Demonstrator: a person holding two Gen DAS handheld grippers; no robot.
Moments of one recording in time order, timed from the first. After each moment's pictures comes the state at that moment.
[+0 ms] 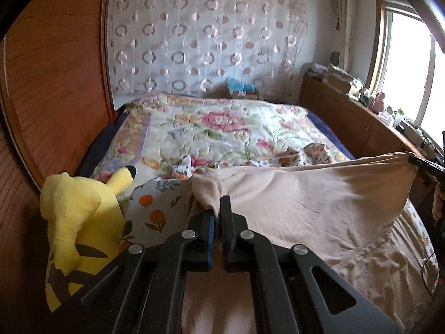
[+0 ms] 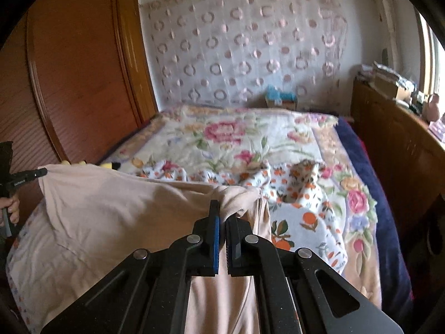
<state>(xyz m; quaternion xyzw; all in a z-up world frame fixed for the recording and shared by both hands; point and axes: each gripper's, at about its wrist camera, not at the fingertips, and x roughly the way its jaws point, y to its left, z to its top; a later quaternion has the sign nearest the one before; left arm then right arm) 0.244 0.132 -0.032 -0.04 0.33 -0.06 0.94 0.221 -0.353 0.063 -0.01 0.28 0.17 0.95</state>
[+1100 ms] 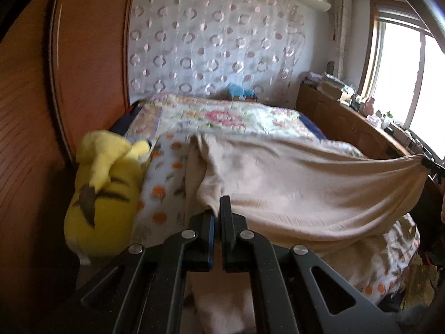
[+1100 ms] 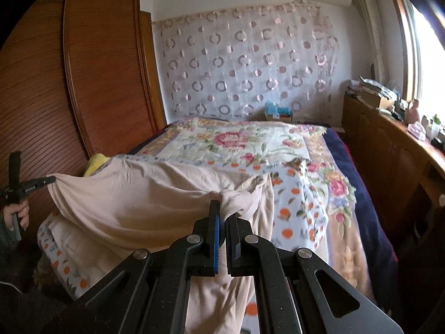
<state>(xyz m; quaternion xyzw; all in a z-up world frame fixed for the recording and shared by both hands) 0.053 0.136 -0.042 -0.06 0.32 -0.04 0.95 0.015 -0.387 0.063 -0.01 0.25 0.17 0.95</state>
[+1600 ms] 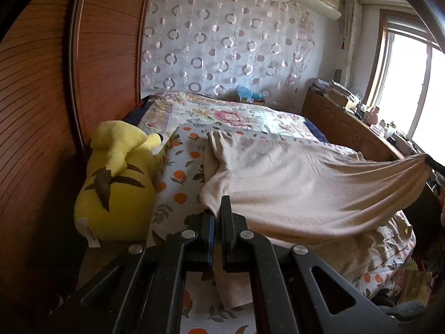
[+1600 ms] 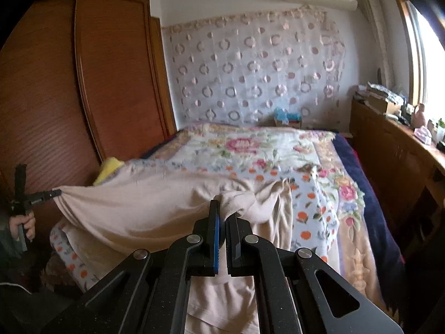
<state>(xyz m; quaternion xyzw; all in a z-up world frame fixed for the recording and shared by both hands) 0.019 0.158 -0.038 -0.09 0.30 -0.02 0.95 0.001 -0.377 0.090 0.00 0.22 0.19 0.96</state>
